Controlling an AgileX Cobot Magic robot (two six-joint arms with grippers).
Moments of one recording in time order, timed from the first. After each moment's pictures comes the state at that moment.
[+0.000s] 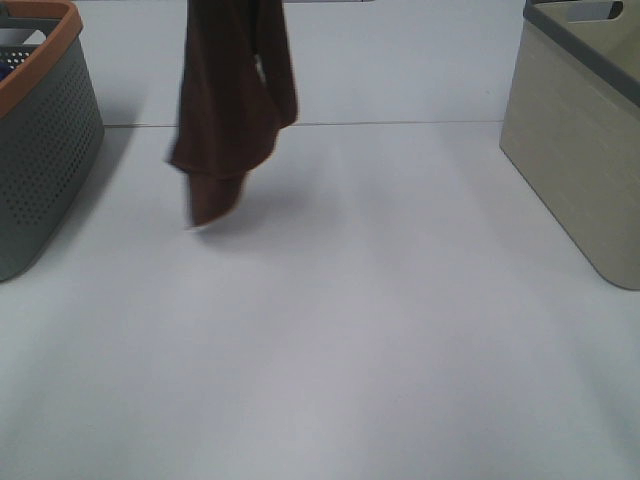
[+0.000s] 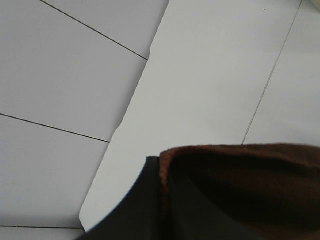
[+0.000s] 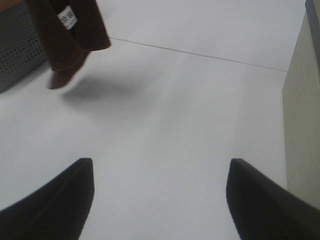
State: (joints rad) left arm -0.60 1.80 -2.12 0.27 0.84 0.67; right arm 0.00 0.56 -0.53 0.68 0.50 -0.63
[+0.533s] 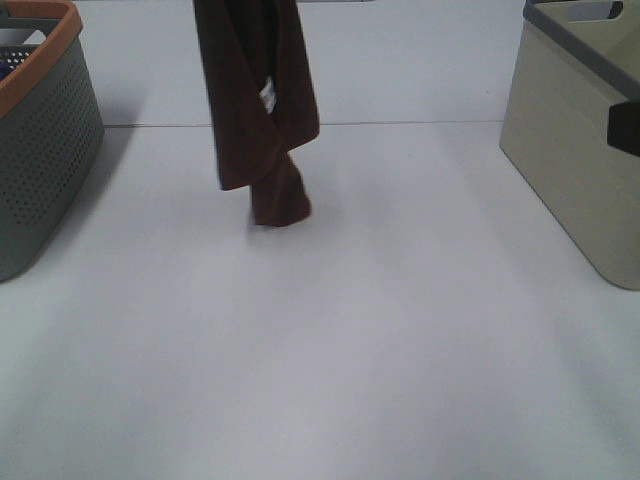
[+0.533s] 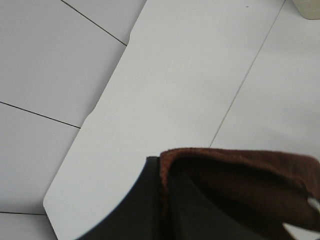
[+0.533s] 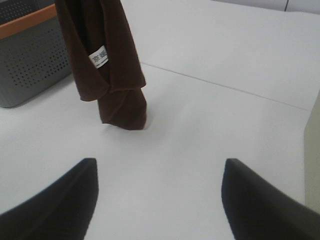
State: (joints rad) left arm -0.60 1.83 -2.12 0.24 0.89 0.57; right arm 0.00 0.69 -0.54 0.95 0.42 -0.97
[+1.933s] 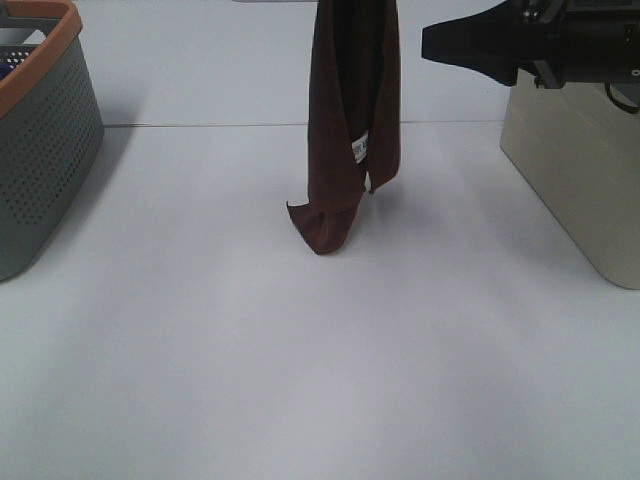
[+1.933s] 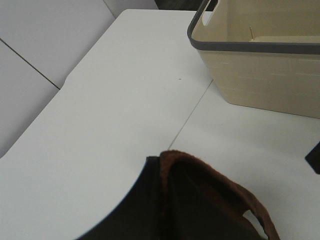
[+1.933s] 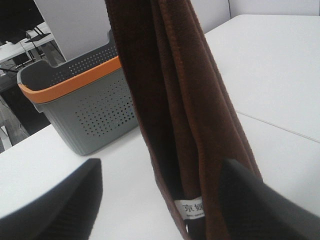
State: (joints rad) left arm -0.70 1.97 -2.12 0.06 0.69 0.41; right arm 0.00 1.57 -0.87 1.73 0.72 -1.80
